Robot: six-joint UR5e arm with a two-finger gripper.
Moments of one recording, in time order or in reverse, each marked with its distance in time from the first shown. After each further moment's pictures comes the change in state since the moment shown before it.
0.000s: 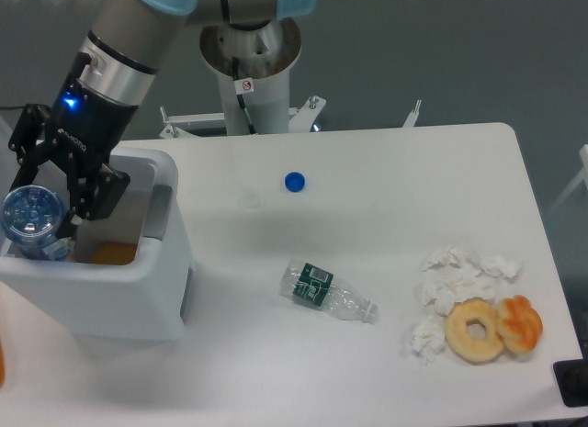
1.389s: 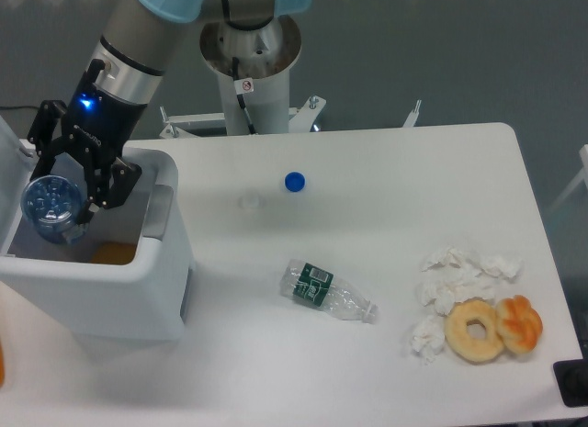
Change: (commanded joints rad) arm 0.002 0.032 -0.089 -0.012 0.008 -0.008
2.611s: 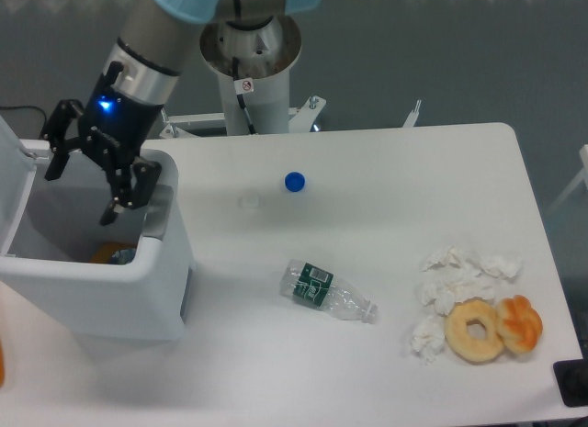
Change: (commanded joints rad) arm 0.147 0.047 0.034 -0.003 -0.008 0.009
